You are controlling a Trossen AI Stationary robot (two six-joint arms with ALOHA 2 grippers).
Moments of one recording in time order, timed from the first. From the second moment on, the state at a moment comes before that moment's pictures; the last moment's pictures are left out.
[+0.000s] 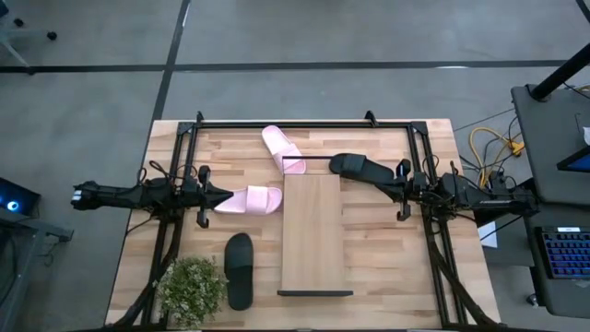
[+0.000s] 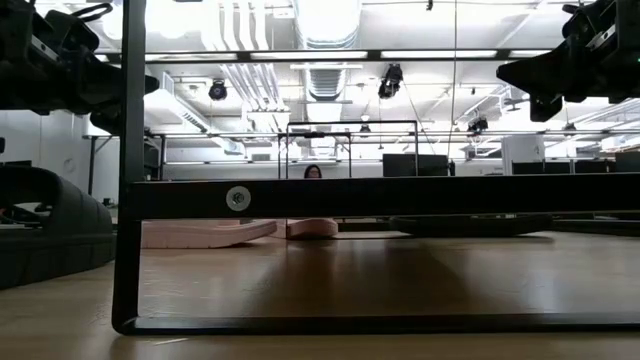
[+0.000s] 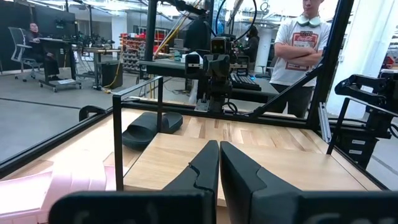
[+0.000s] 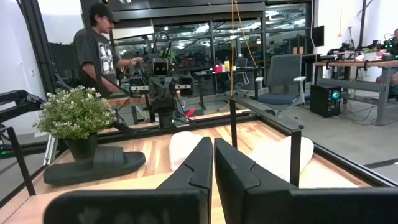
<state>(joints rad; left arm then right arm) -0.09 0.06 0.00 0.07 -0.18 -0.09 0.01 0.02 0.01 0.12 0.16 0.08</state>
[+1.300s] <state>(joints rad) -0.09 0.06 0.00 0.06 -0.19 -0.04 0.01 0.02 0.01 0.21 0.16 0.24</state>
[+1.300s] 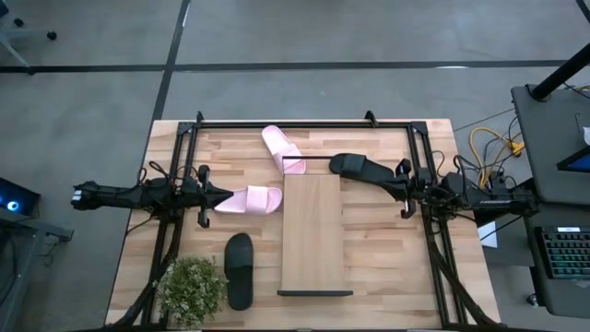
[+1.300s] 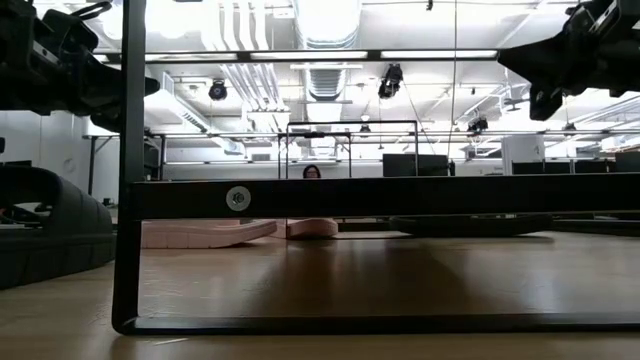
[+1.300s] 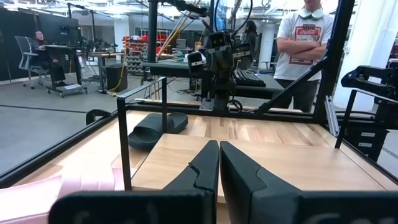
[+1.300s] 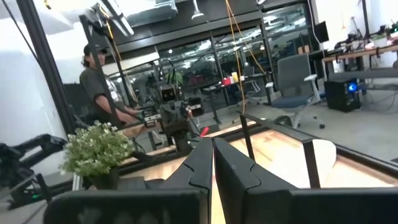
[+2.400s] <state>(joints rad) -0.09 0.06 0.00 0.16 -0.20 -1.10 0.01 0.02 0.01 0.33 0.16 0.96</state>
